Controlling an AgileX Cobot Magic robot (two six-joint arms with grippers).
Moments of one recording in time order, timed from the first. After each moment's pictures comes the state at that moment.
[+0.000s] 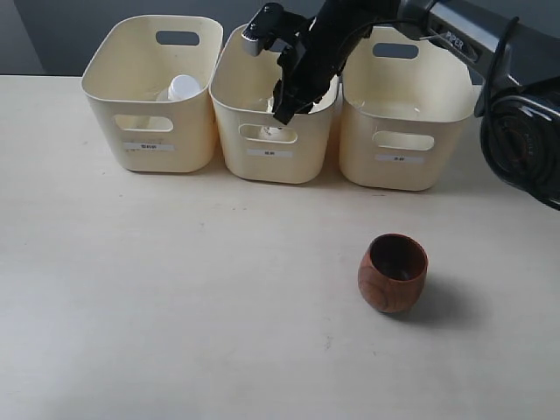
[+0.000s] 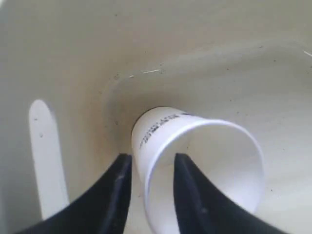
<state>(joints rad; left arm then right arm) 0.01 0.00 0.00 0.00 0.14 0.12 0.39 2.47 -2.34 0.38 1.19 -0.93</state>
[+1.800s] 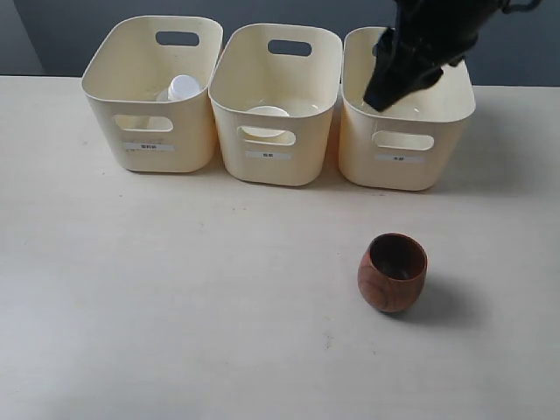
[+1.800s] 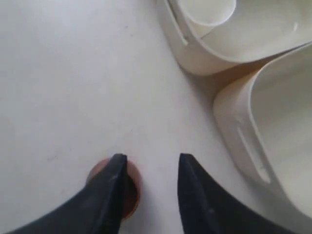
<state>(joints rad) 0.01 0.00 0.00 0.00 0.14 0.12 0.39 1.62 -1.54 0.24 1.22 -0.70</state>
